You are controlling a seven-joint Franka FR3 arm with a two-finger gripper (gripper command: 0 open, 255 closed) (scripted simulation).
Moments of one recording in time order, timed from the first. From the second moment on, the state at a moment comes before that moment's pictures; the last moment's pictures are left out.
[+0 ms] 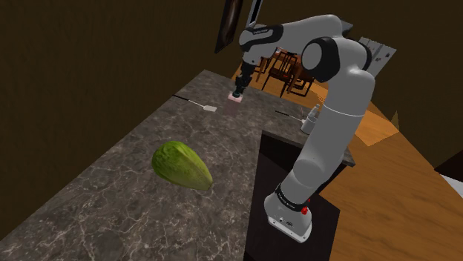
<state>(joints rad) -0.15 0.22 -0.40 -1.80 0.19 1.89 -0.59</state>
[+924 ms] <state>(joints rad) -0.15 0.19 -0.40 -1.65 0.17 1.71 -0.56</state>
